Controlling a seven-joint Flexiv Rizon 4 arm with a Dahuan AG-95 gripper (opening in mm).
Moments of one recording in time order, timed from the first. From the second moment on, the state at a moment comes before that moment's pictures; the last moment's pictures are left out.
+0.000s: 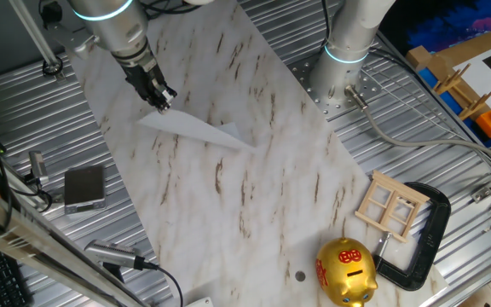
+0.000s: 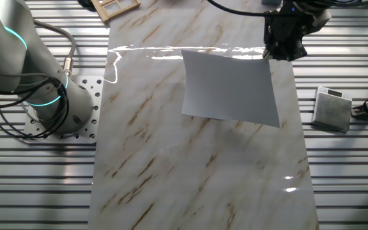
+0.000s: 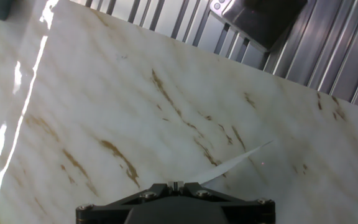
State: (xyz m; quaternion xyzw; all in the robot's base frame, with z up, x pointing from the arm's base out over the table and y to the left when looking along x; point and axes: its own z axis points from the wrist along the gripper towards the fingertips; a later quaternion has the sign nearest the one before) arm 0.553 0.026 0.247 0.19 -0.98 -0.04 0.05
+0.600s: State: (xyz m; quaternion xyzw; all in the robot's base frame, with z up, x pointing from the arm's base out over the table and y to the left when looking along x) arm 0.551 0.025 0.247 0.19 -0.98 -0.04 0.04
